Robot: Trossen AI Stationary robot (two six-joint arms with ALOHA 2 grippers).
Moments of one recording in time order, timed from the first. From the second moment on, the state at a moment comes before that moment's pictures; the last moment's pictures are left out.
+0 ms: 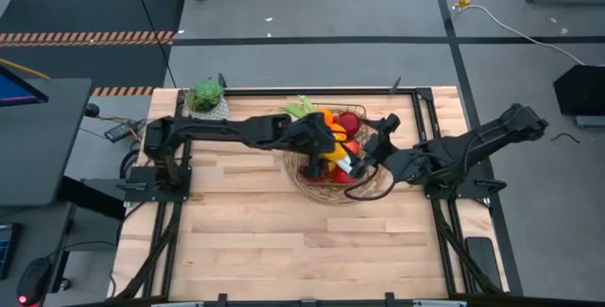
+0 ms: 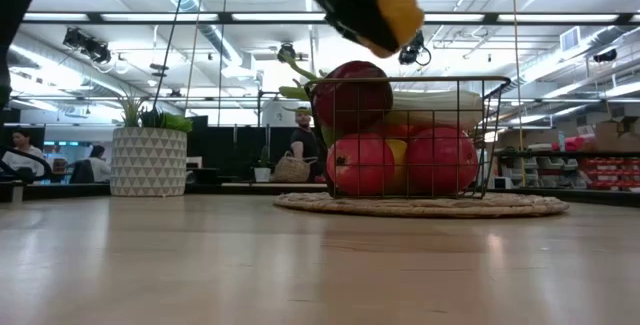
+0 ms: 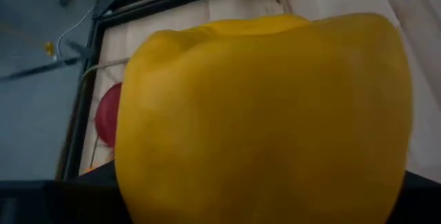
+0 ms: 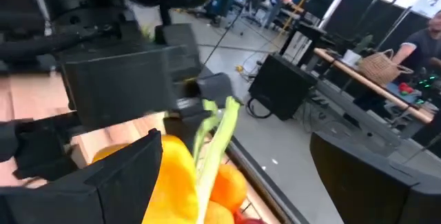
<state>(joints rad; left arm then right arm) 0.06 1.87 1.65 -0.48 -0.13 0.30 0.36 1.17 1.00 -0.23 1.08 -0.01</state>
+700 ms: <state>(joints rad) 0.06 1.91 1.70 -0.45 -0.13 0.27 0.35 1.21 1.00 -0.25 1.08 0.00</state>
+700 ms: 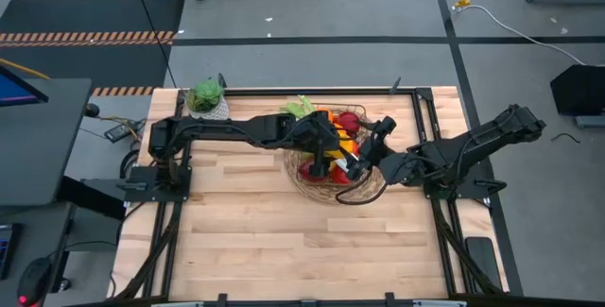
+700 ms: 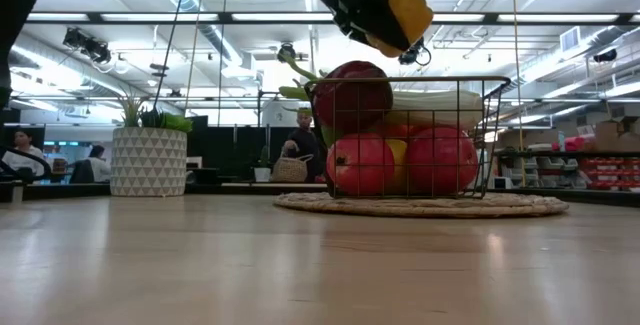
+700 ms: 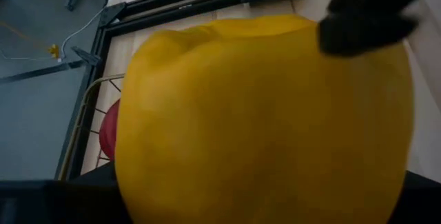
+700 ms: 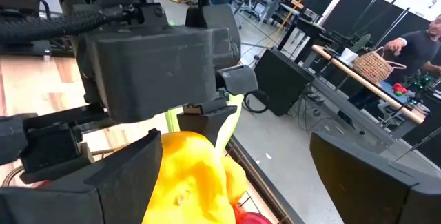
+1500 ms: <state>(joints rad) 0.07 1.91 1.70 -0.52 -0.14 0.33 0.32 1.21 0.89 -0.25 1.08 0.03</state>
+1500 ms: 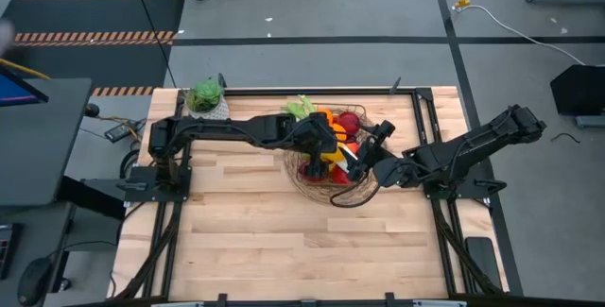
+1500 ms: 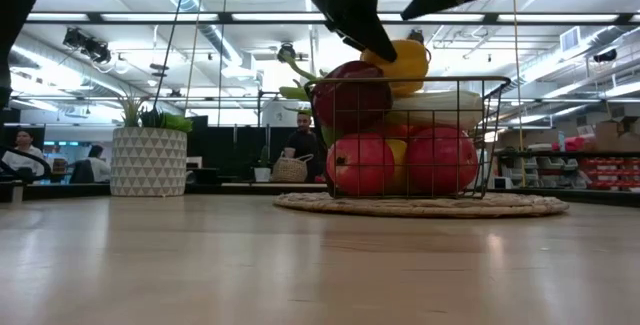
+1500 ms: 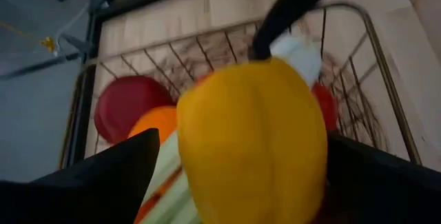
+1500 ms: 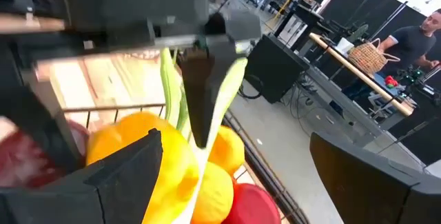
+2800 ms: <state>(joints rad) 0.10 1.60 1.34 -0.52 -0.13 0.11 0.42 1.13 0.81 -0.58 0.99 0.37</state>
